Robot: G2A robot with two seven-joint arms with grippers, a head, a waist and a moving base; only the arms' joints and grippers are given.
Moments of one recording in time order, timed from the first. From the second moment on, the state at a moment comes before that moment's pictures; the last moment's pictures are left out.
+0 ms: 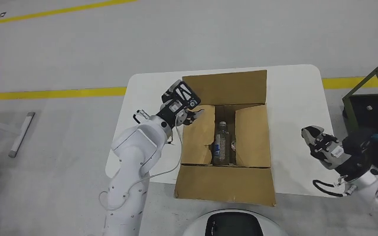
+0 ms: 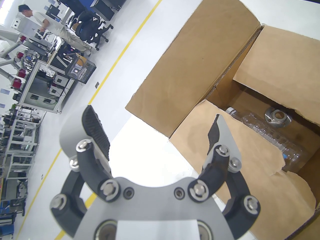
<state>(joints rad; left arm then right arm) 0.92 -1.40 -1.28 -1.86 1.67 -0.64 -0.61 -1.80 -1.01 1.82 -2.07 -0.81 -0.42 0.08</state>
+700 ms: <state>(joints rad) 0.96 -1.42 -1.15 -1.92 1.42 -0.57 -0.72 -1.85 -1.04 1.78 -2.09 -0.85 -0.31 0.02</state>
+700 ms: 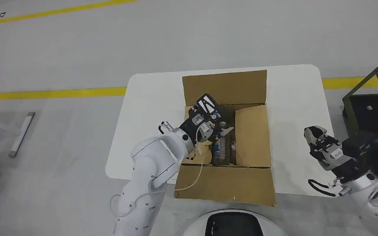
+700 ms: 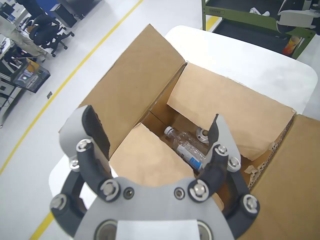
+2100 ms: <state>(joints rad) 1.00 -1.40 -0.96 -1.88 1.72 -0.58 -1.01 -1.83 -1.07 1.75 -2.08 -0.88 -0.31 0.03</state>
